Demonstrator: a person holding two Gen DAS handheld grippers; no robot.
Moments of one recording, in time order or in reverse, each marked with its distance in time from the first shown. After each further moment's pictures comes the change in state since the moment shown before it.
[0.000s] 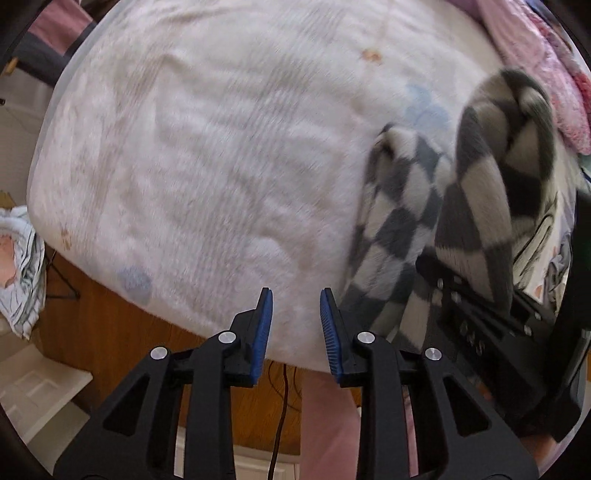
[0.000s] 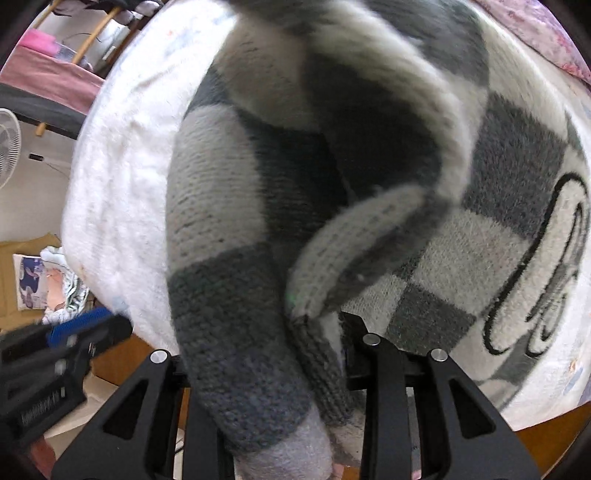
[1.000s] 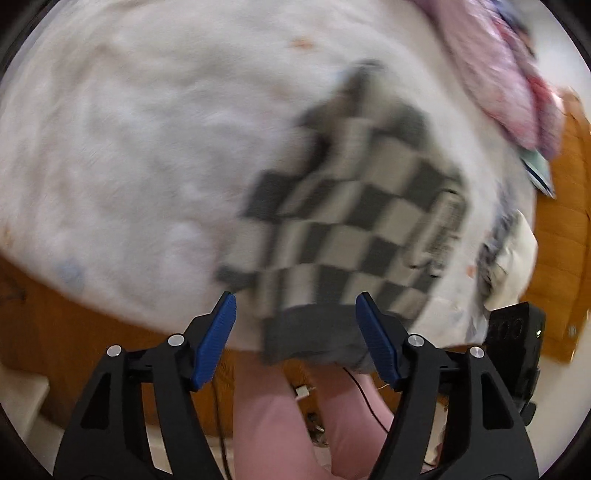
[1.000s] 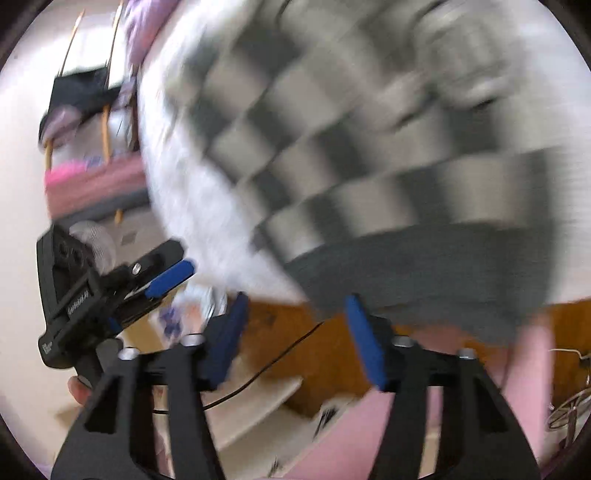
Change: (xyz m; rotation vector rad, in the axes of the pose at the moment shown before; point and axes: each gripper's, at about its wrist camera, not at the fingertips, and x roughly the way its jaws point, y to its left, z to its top) left arm -0.026 -0.037 -0.001 0.081 0.030 -0.306; right arm -0.081 -0.133 -0.094 0.498 0.081 0.483
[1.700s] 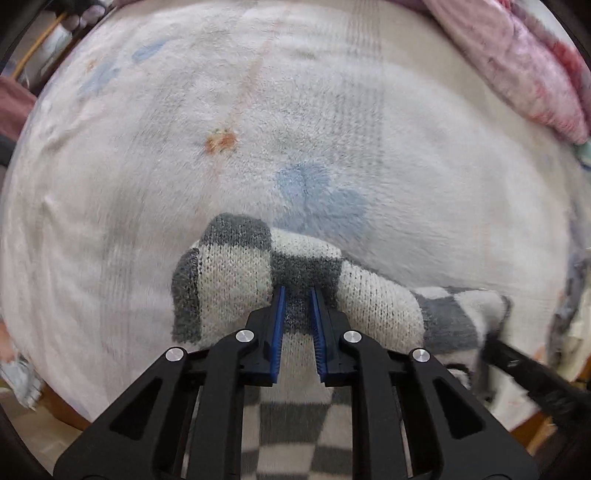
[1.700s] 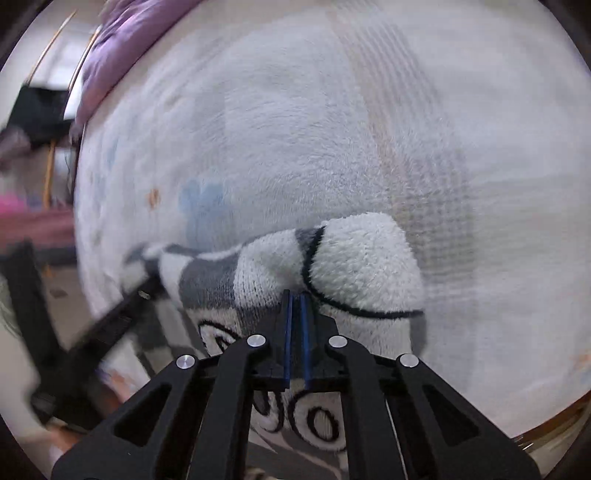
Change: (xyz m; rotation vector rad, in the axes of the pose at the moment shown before) left arm 0.123 -0.093 0.149 0.132 -0.190 0.361; right arm 0.016 -0.008 0.200 -0.072 -0.154 -0.242
